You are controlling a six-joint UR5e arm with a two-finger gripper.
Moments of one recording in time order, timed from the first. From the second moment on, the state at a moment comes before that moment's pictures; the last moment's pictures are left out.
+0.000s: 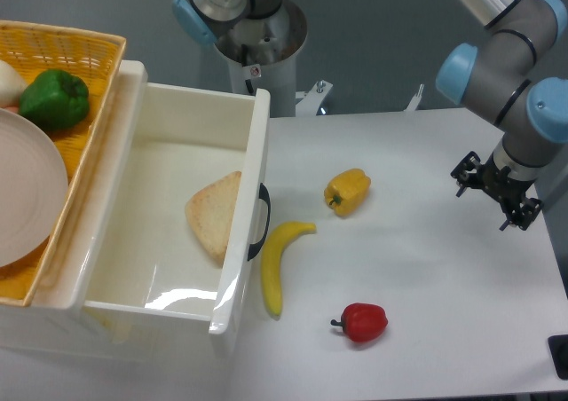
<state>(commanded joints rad) 2.87 -2.12 -1.42 -1.19 1.54 1.64</state>
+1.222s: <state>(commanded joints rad) 2.71 -2.10 -1.45 -1.17 1.53 1.04</state>
